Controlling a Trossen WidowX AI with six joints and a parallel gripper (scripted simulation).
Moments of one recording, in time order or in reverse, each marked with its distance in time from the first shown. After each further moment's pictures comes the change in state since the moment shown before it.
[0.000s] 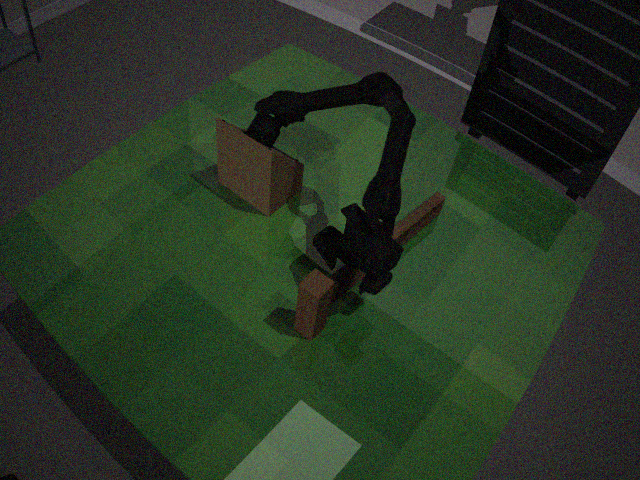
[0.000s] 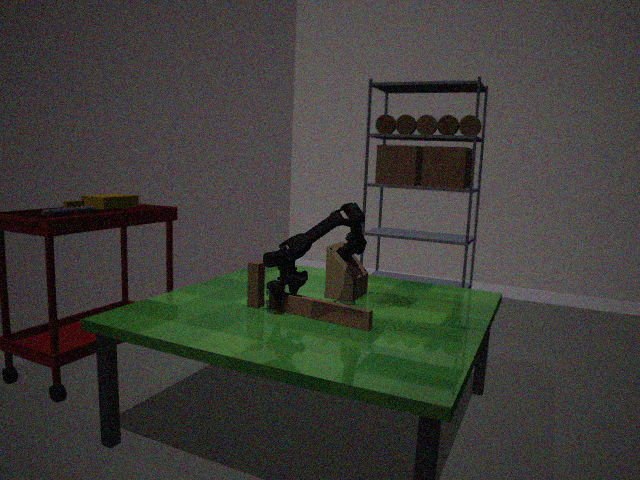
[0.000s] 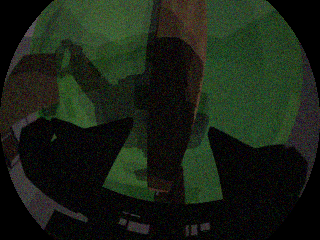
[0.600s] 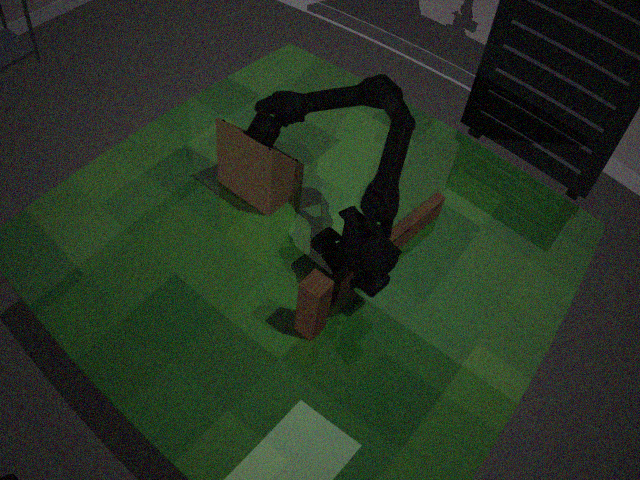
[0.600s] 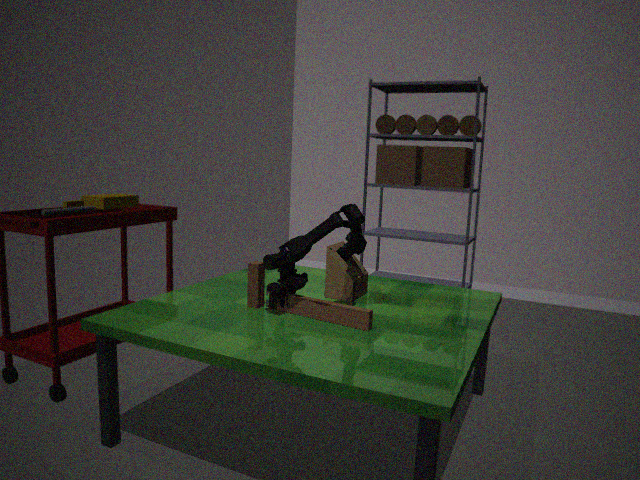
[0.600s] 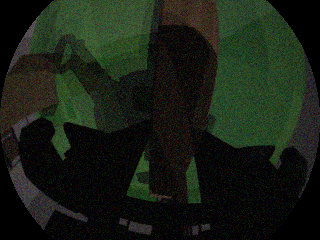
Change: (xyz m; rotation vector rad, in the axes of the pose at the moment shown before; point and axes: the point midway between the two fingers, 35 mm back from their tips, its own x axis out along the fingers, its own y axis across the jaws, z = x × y) arm 0.009 0.004 -0.001 0.007 -0.003 0.008
